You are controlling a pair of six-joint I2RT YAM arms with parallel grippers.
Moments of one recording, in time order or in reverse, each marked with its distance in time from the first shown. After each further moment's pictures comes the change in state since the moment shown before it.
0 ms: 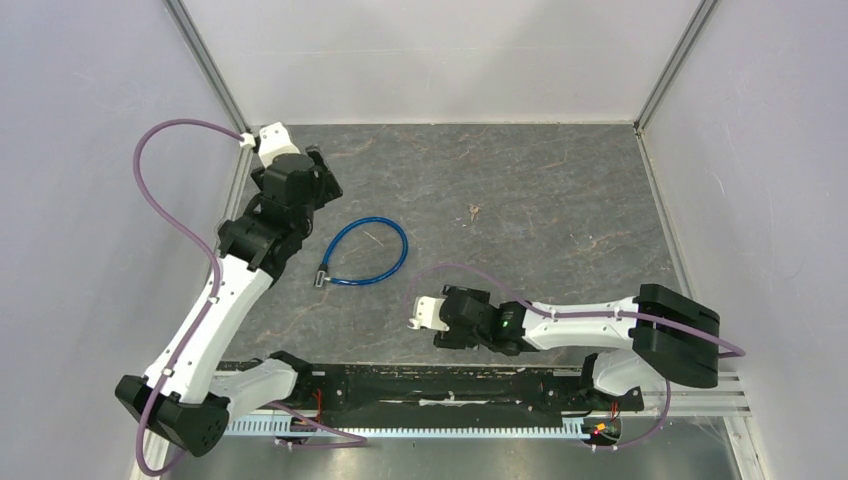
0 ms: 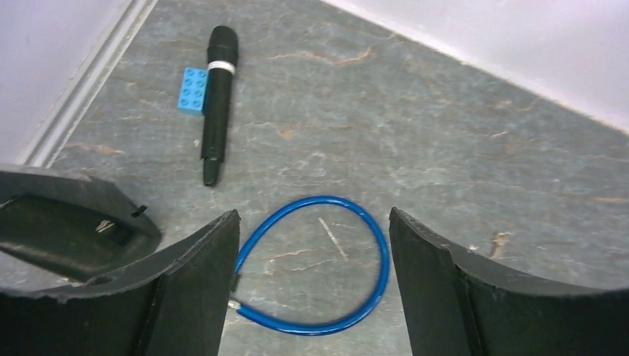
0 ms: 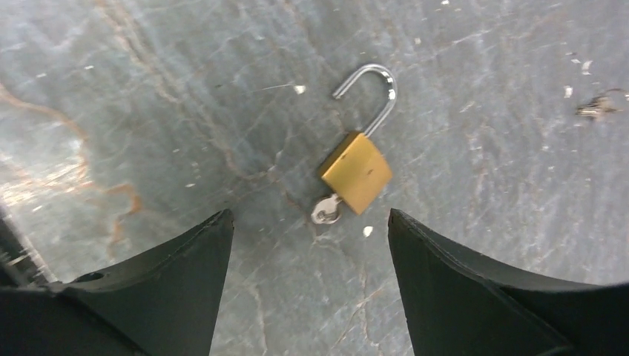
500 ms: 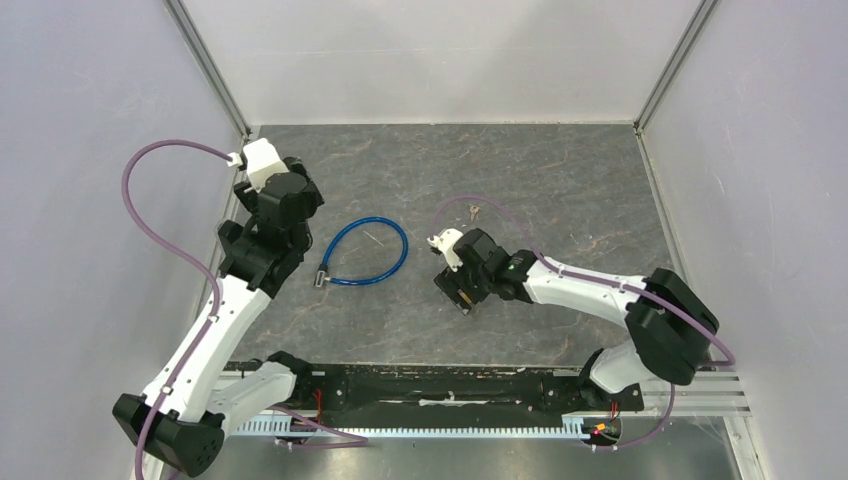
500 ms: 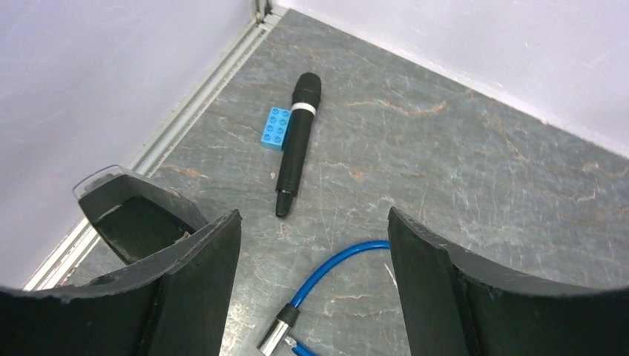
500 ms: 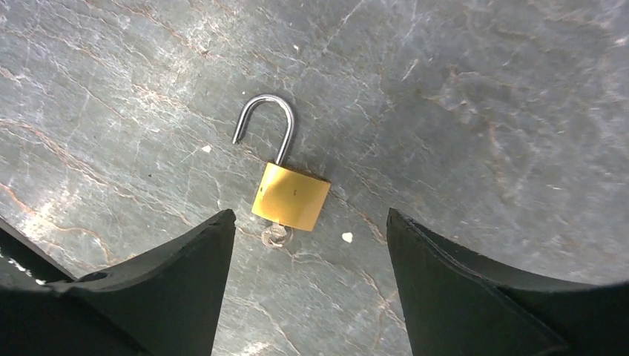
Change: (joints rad) left arm 0.018 -0.114 -0.218 0.172 -0.218 0.119; right arm -0.328 0.036 0.225 -0.225 -0.315 0.372
